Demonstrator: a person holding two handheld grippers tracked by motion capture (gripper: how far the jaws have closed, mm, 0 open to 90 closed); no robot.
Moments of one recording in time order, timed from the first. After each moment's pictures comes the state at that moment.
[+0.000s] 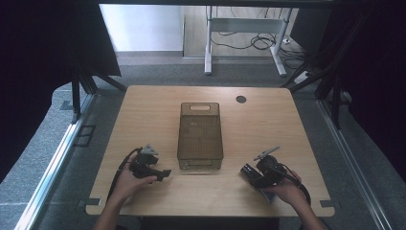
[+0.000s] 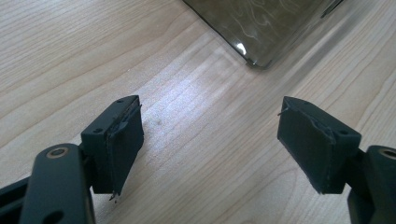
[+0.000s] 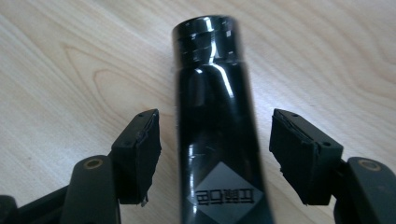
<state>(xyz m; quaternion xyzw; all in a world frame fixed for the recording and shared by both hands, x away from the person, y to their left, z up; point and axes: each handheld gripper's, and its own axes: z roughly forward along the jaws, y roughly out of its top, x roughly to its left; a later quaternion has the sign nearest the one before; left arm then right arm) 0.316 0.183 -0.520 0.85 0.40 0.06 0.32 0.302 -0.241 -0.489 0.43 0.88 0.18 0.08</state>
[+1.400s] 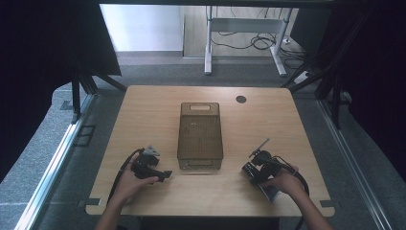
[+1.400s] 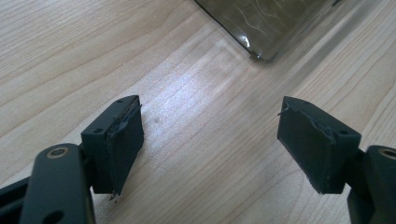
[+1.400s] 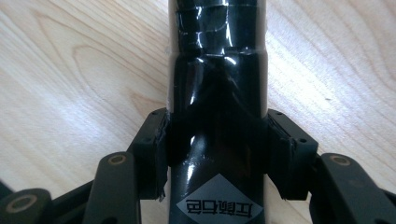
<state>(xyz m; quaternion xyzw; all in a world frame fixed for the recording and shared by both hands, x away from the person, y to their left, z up) 0.317 0.179 -0.525 0.86 0.40 0.06 0.31 0.331 -0.234 -0.495 0.41 0.91 0.10 0.01</state>
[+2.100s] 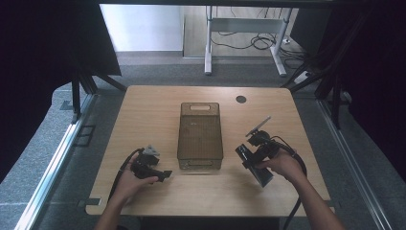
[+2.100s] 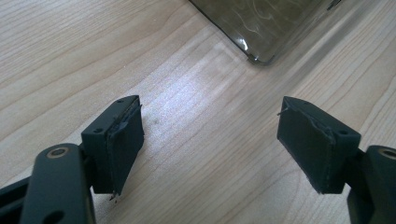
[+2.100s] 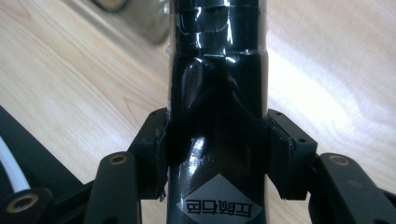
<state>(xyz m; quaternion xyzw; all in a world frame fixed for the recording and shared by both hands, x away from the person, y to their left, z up) 0.316 0.180 -0.523 0.86 0.40 0.06 0.32 0.356 -0.212 -0.427 0.43 0.89 0.15 -0.01</state>
